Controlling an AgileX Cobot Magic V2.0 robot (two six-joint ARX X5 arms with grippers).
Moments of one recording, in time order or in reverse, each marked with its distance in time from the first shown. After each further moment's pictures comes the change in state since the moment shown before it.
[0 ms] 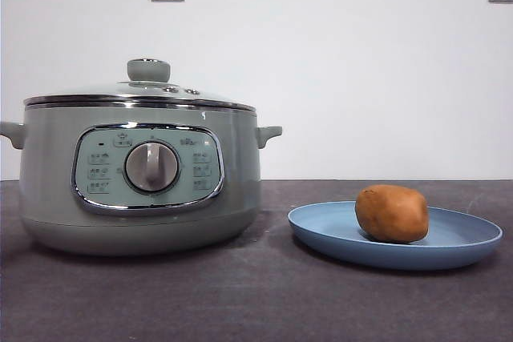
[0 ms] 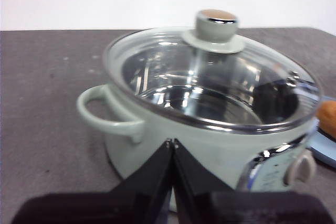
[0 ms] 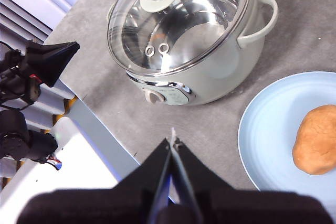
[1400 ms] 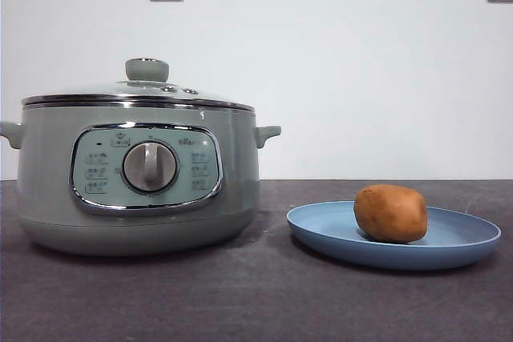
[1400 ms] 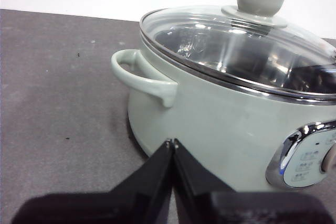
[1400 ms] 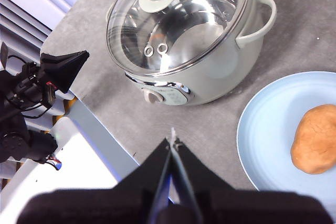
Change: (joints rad) left arm 0.051 -0.206 -0.150 -0.039 -0.030 -0.059; right arm 0.000 0.000 0.000 0.000 0.000 0.000
